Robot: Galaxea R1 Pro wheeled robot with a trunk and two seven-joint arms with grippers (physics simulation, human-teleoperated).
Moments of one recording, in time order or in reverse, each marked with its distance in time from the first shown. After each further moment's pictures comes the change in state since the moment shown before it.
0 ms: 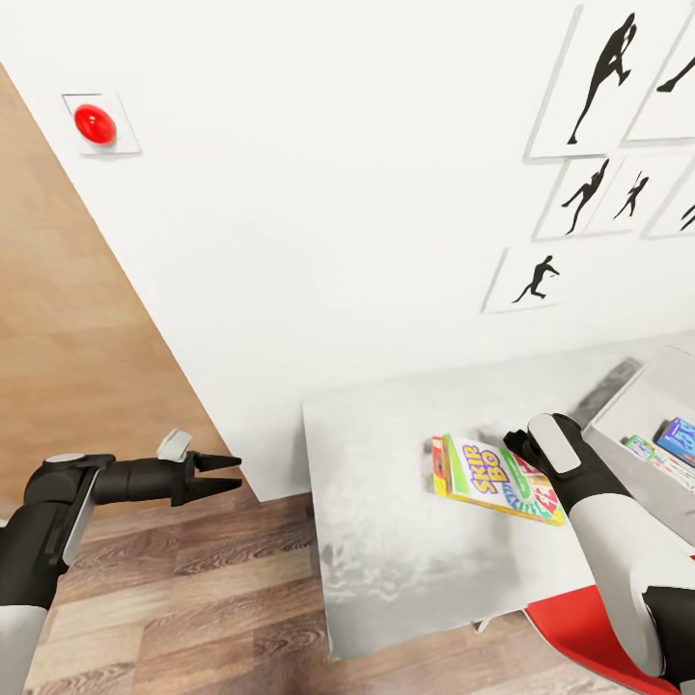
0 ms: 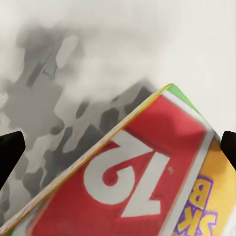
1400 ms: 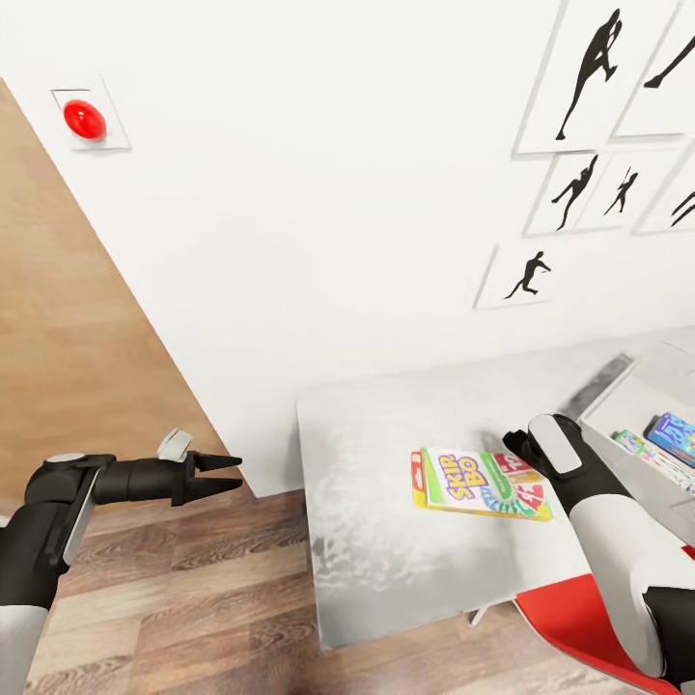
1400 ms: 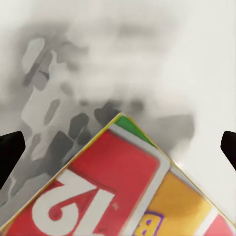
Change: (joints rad) left arm 0.000 -0.001 -0.001 -0.001 0.001 0.000 0.000; right arm 0.001 -0.001 0.000 0.004 -0.025 -0.015 0.004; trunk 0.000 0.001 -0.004
